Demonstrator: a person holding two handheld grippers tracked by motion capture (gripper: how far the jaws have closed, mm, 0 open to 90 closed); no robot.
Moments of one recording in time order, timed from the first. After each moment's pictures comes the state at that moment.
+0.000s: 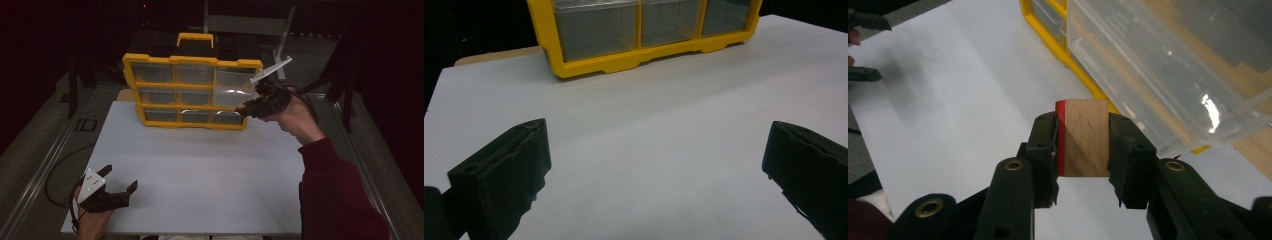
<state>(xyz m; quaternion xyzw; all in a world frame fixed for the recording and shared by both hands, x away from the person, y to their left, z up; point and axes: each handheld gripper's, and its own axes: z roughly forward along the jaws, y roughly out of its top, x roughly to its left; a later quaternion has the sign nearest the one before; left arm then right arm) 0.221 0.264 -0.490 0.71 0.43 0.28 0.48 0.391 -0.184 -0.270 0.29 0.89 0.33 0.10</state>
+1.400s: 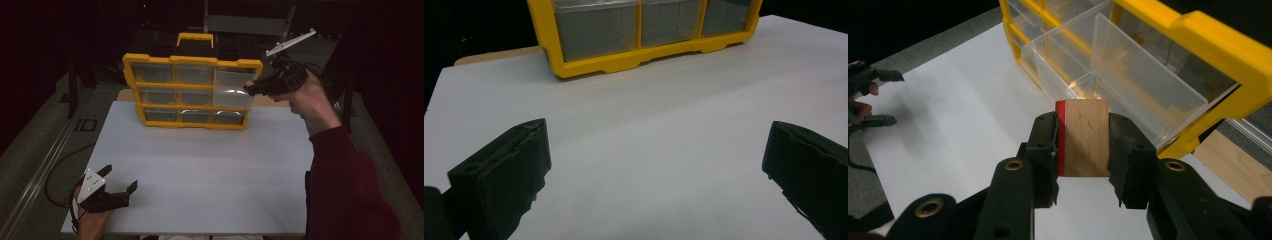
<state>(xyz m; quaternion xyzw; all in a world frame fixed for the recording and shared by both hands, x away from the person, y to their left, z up) 0.220 0.264 -0.490 0.71 0.43 0.28 0.48 0.400 -0.201 -0.217 0.32 0.86 0.37 0.11</state>
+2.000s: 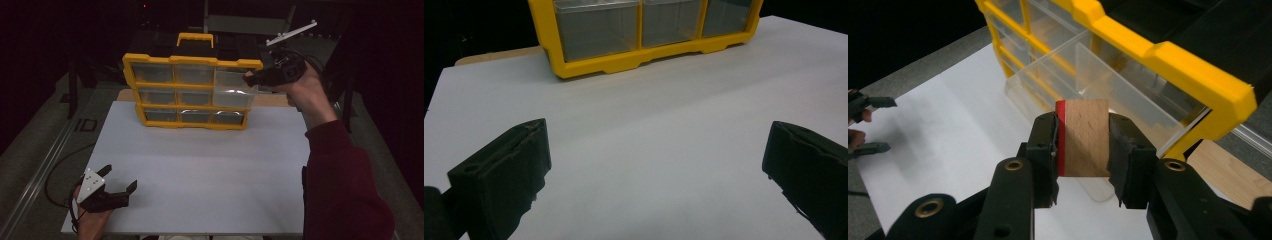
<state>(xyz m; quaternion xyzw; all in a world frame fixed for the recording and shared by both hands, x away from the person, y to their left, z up) 0.221 0.265 -0.490 0.71 0.43 0.28 0.48 0.413 -0.199 -0.208 0.34 0.85 0.39 0.12</state>
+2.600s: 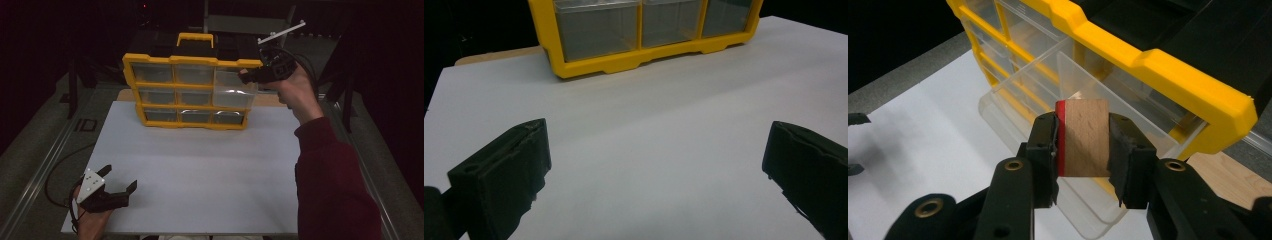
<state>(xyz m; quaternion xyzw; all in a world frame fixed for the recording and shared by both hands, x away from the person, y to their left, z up) 0.221 0.265 -0.491 0.71 0.43 0.28 0.48 0.429 -0.184 -0.218 0.37 0.84 0.38 0.14</state>
